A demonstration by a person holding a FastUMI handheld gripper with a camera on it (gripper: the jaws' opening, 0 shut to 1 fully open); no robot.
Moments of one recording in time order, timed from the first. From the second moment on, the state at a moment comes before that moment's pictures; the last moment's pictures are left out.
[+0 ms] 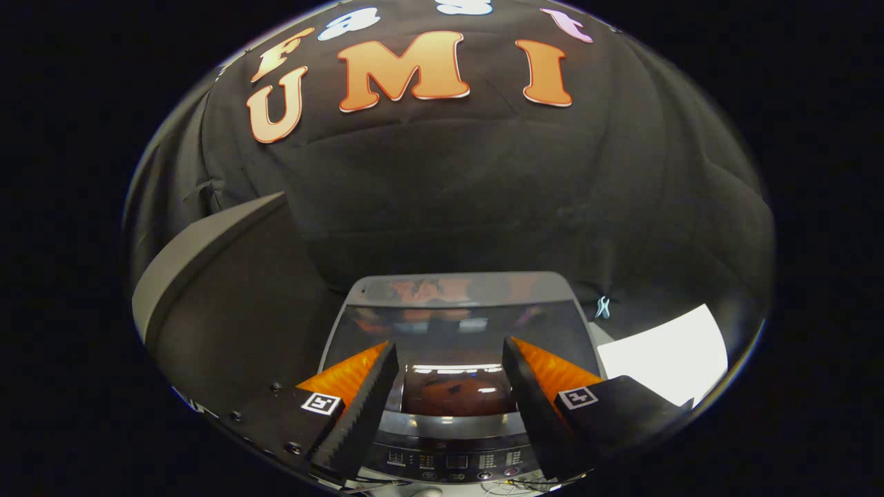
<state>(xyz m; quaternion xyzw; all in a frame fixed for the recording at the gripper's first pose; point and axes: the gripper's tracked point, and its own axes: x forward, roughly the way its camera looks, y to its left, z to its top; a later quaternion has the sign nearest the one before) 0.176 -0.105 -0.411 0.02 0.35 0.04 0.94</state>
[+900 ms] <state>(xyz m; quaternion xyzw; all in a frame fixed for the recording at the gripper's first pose) 0.166 -0.098 -0.390 0.05 0.34 0.03 0.94</state>
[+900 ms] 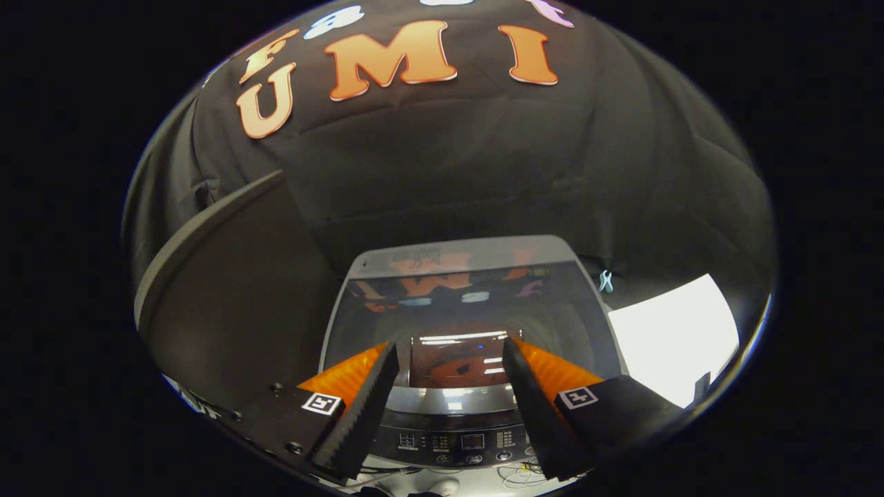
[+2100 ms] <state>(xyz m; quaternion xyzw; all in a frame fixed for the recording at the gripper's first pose) 0.089 -0.057 -0.055 0.02 0.06 0.03 1.00</state>
